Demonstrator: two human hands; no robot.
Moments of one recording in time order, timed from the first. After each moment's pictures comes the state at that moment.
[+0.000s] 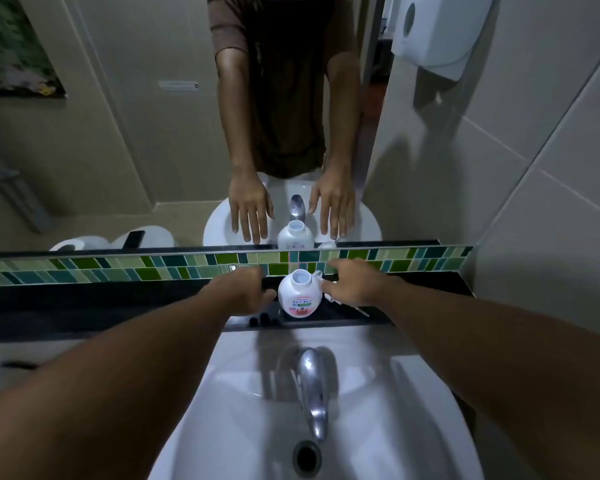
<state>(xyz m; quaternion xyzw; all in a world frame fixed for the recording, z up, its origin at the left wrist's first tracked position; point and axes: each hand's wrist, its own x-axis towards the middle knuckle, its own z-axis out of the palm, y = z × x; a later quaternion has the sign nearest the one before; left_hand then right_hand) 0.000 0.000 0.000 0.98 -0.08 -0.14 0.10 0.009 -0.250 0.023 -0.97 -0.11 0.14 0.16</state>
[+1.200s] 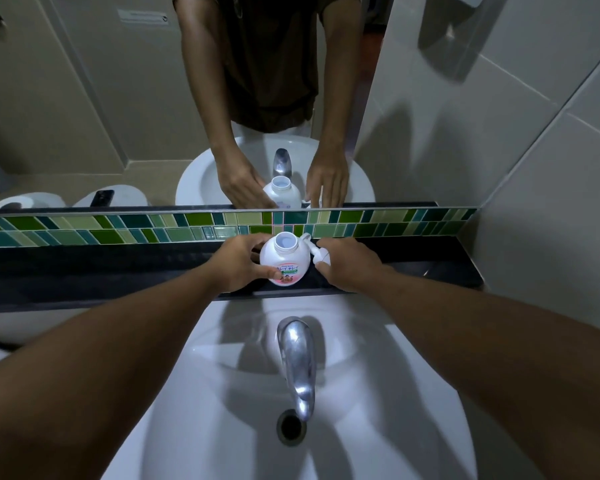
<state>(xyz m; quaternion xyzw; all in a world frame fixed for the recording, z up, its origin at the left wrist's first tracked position) 0.016 -0.020 -0.056 0.88 -0.07 -0.13 0.45 0.019 -0.261 -0.045 -0.98 -0.11 0.08 0.16</state>
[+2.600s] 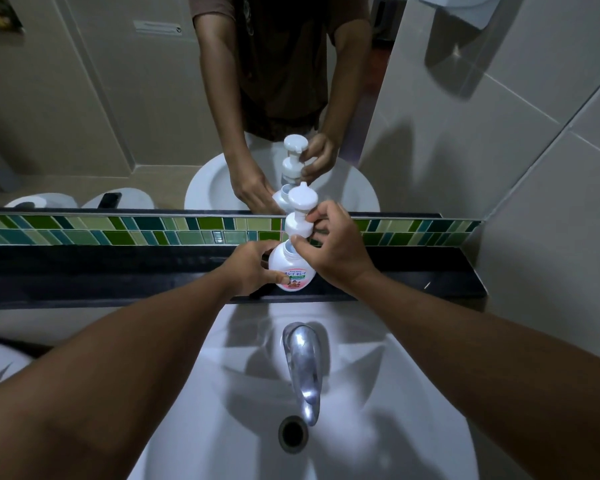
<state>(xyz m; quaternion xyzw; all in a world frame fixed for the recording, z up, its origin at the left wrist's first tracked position) 0.020 -0.019 -0.069 0.87 -0.07 -0.12 0.47 0.015 -0.215 -0.024 -0.83 -0.18 -0.18 0.49</state>
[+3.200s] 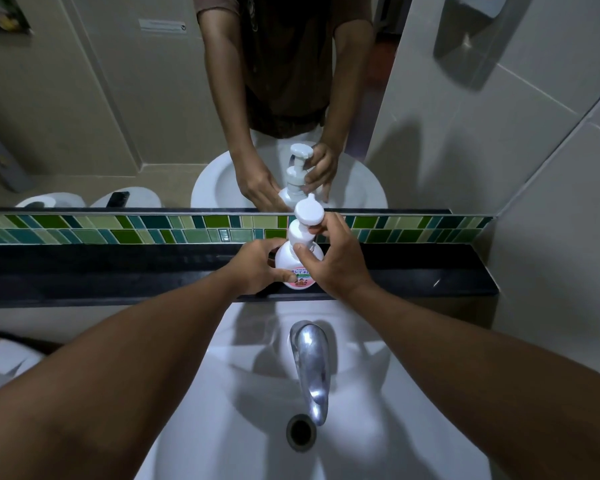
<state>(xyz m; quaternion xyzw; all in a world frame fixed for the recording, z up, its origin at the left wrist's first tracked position) 0.020 -0.018 -0.068 0.88 -0.08 -0.11 0.45 0.007 -0.208 -0.048 -0.85 -0.19 -0.22 0.44</state>
